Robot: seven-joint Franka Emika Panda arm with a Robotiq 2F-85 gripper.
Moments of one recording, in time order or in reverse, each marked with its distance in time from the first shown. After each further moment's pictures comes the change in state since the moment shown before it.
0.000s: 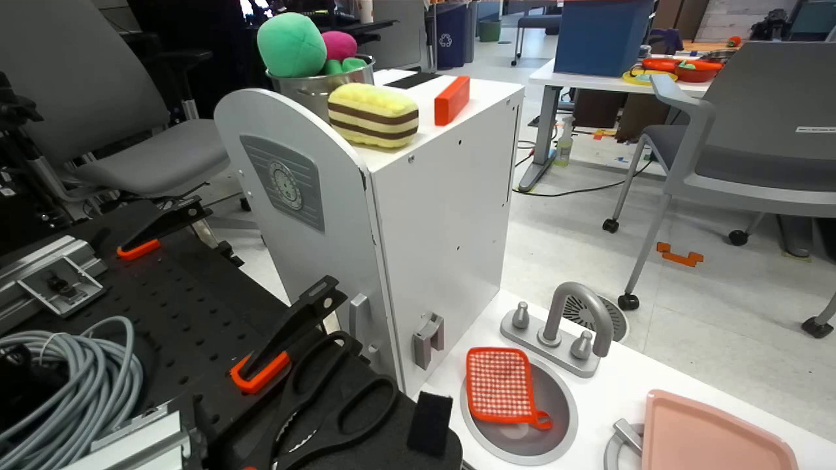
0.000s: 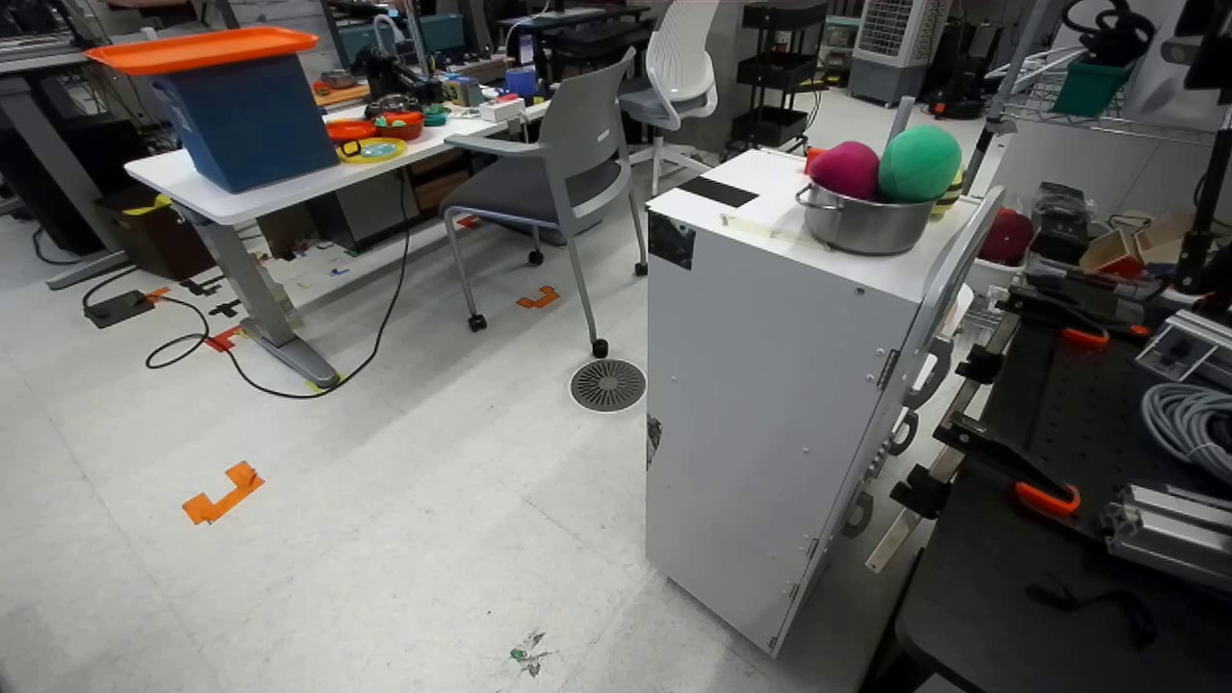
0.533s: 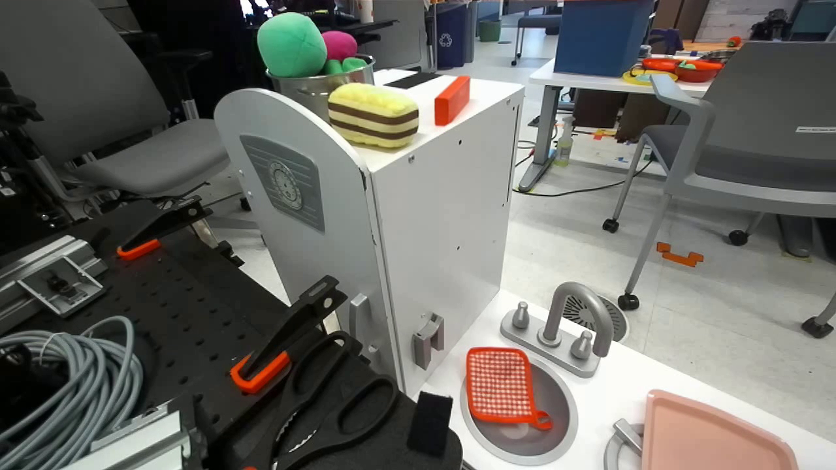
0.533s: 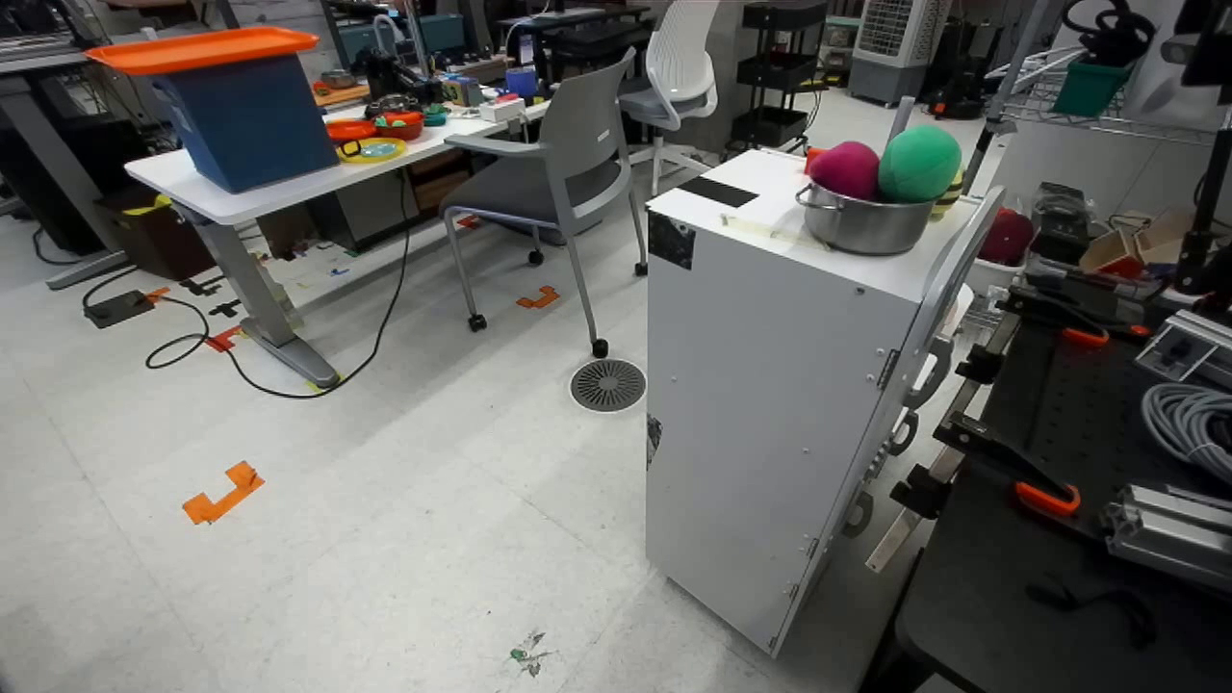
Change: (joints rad) arm -0.001 0.000 -0.006 0.003 -0.003 0.000 0.006
